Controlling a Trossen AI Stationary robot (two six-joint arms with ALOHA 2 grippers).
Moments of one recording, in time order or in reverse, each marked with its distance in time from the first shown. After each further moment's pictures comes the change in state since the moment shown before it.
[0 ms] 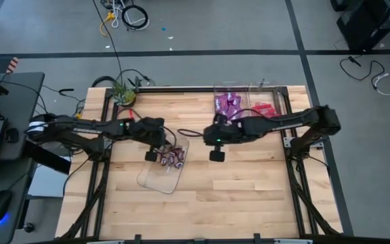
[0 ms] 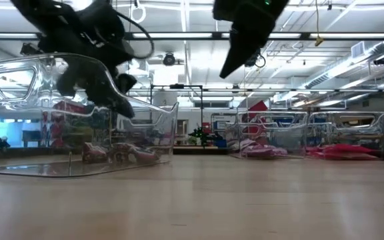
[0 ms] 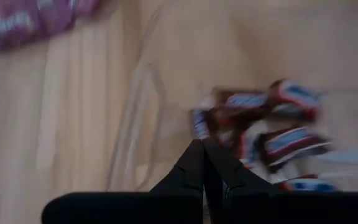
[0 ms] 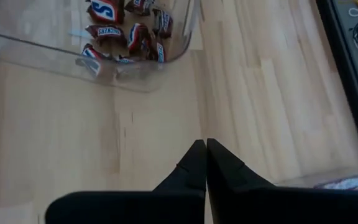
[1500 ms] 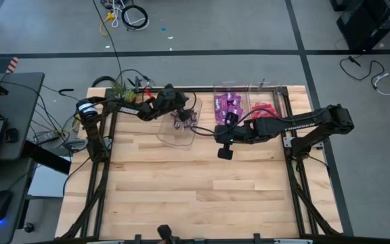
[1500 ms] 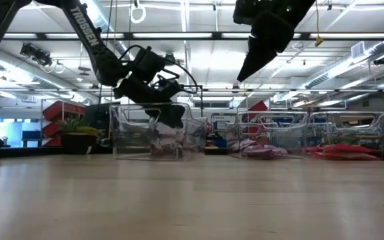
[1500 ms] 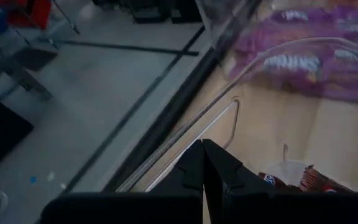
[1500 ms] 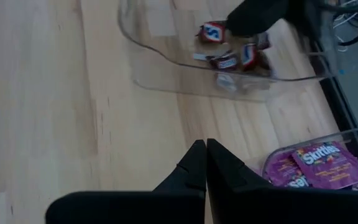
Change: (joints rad) left arm 0.370 0.624 0.282 0.693 -0.259 -0.118; right arm 0.006 -0.159 -0.201 0.080 0.082 0.041
